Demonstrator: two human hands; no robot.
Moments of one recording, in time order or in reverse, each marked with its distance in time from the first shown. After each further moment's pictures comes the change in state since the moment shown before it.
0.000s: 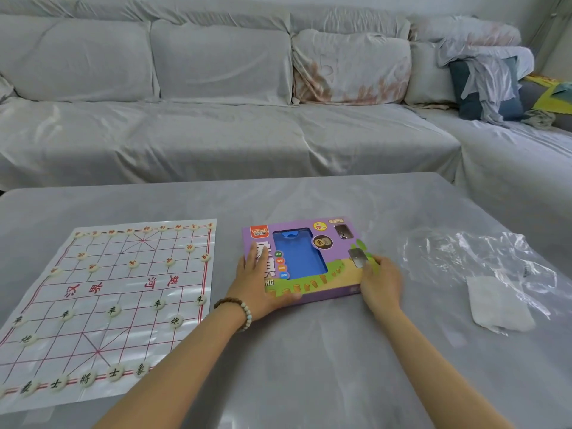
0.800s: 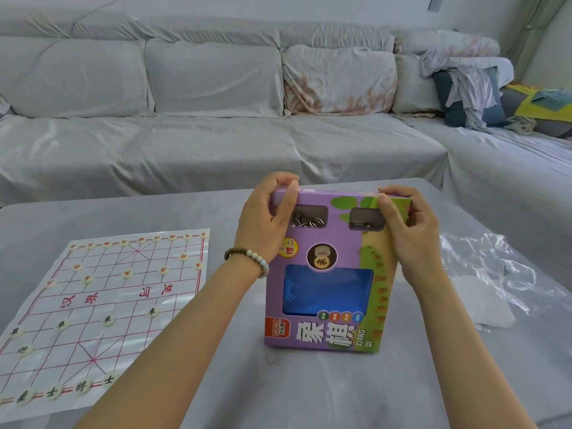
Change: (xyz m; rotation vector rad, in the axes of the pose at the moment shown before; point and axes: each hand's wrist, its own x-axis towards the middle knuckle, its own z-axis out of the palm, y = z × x) left_hand 0.000 0.111 -0.081 -0.468 0.586 0.488; right_hand -0.024 -0.099 -0.117 0.701 -0.030 -0.546
